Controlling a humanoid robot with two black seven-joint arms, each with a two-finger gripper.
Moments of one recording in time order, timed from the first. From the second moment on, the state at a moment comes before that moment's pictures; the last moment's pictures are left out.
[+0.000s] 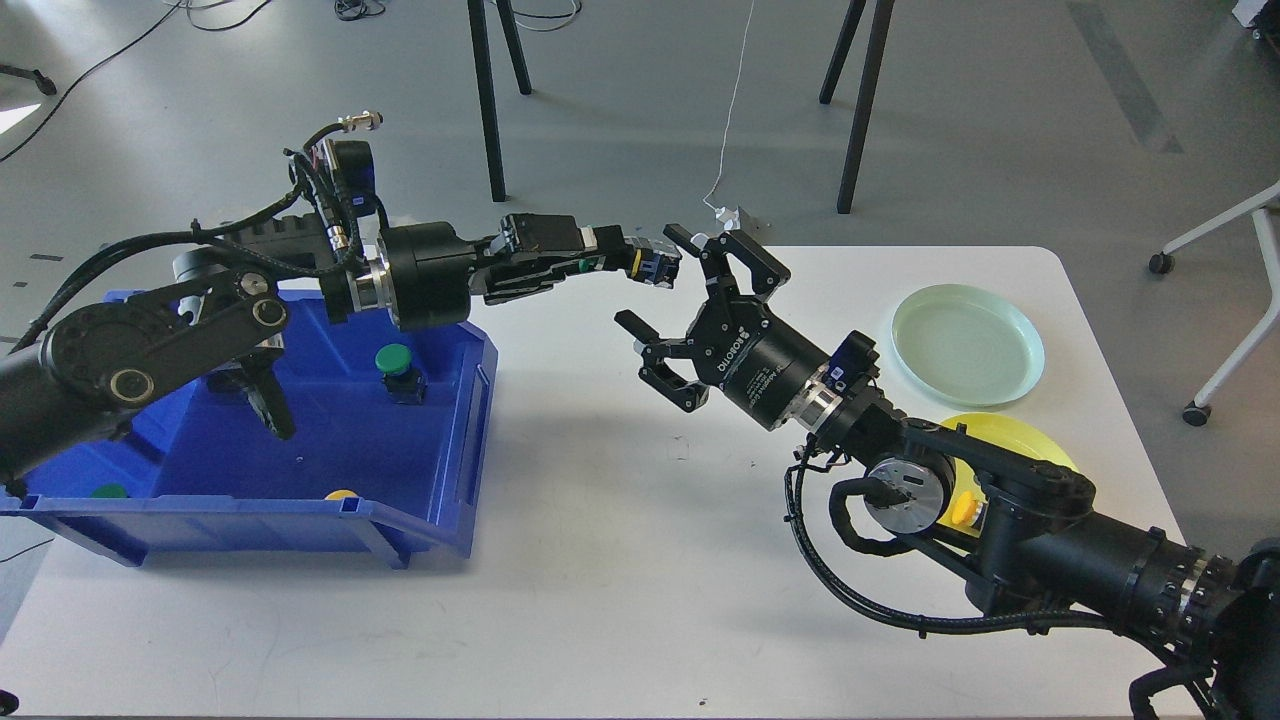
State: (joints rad) left arm -0.99 0.52 -0.29 -1.06 0.94 -0.49 -0.49; right arm 0.73 -0.18 0.34 1.06 -0.09 0.37 0.47
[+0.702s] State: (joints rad) left arm -0.99 0.52 -0.29 -1.06 0.94 -0.49 -0.49; right arm 0.74 -0.17 0.34 1.06 -0.07 0.38 0.47
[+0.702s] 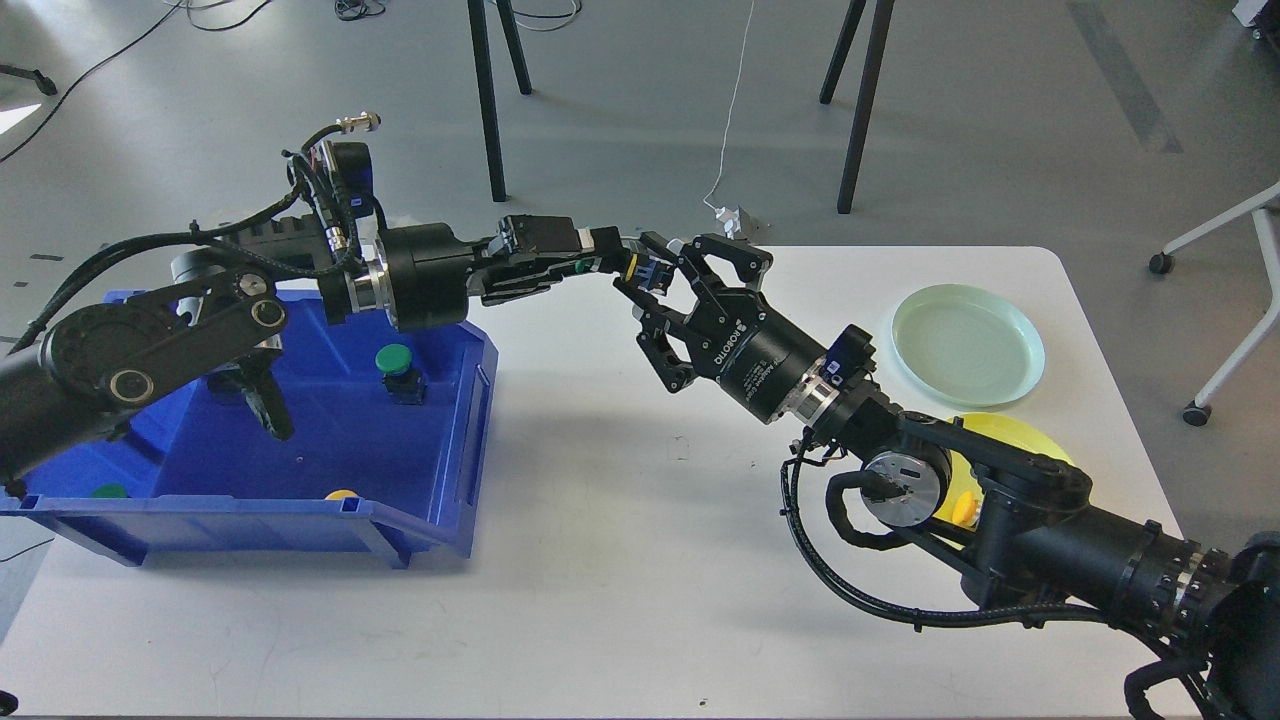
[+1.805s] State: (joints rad) left arm -0.99 0.50 -0.30 -1.02 0.90 -0.49 -0.49; right arm 0.69 -0.45 0.37 1.07 -0.26 0.05 0.48
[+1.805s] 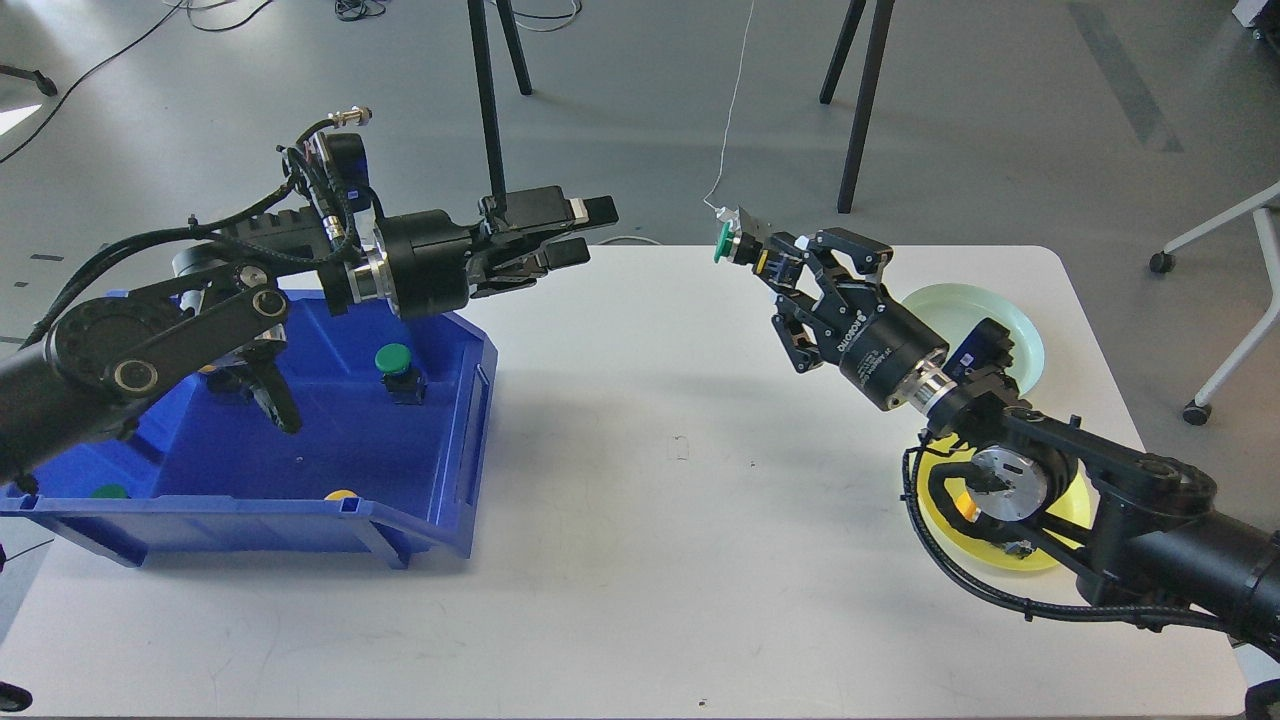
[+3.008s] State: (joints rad) left arm -0.99 0.49 -0.30 -1.02 0.89 -0.49 -0.49; right arm 0.69 -0.16 0.02 0.10 -0.75 -0.49 0.47
